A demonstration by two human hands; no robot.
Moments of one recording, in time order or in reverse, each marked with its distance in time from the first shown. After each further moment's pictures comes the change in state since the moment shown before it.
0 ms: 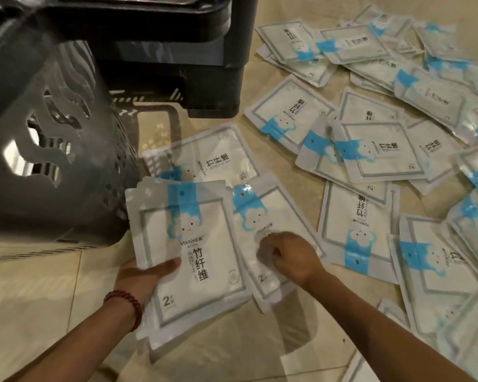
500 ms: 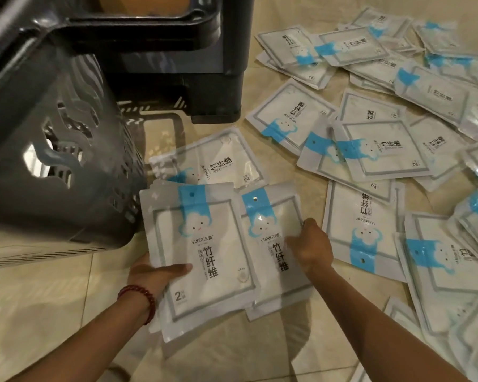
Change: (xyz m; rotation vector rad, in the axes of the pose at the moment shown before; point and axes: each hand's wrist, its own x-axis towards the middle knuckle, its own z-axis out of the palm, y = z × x) left_hand -0.013 0.012 0.010 0.021 -0.040 0.051; right_hand 0.011 0.010 0.005 0.229 0.298 0.600
